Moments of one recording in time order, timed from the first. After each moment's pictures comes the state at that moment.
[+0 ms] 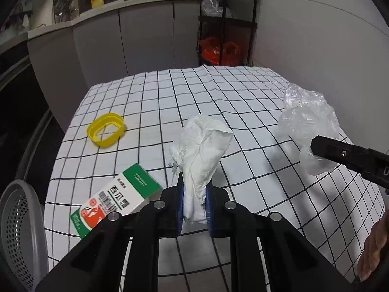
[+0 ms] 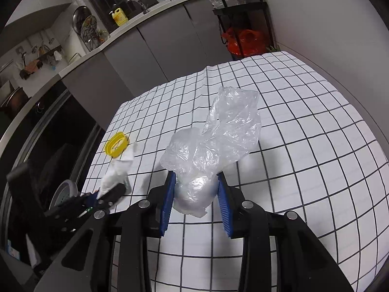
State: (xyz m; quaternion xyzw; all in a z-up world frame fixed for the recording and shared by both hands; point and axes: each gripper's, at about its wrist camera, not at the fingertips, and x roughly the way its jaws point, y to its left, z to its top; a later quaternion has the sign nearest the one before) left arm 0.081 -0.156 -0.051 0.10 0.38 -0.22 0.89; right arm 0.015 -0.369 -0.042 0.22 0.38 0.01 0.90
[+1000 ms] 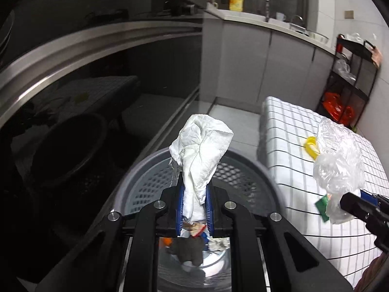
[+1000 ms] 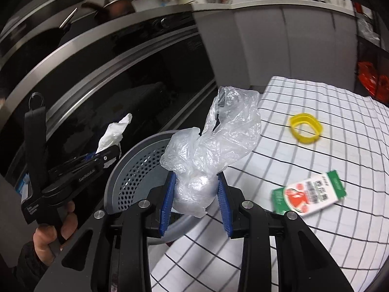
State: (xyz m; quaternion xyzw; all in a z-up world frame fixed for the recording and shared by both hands) left arm 0.071 0.201 -0.010 -0.03 0.36 0.06 0.93; right arm 0.053 -0.039 0.000 0.07 0.38 0.27 0.88
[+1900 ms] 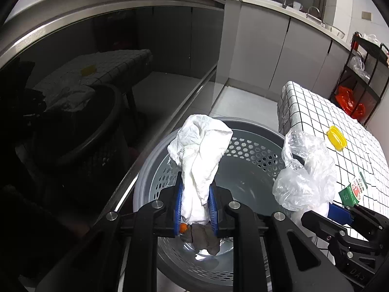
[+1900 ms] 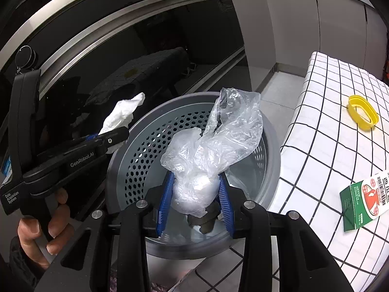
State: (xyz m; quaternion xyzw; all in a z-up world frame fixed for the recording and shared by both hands) left arm 0.082 0.248 -0.045 -0.06 0.41 0.07 0.91; right arm 0.074 0.047 -0.053 0.04 0.44 0.31 0.84
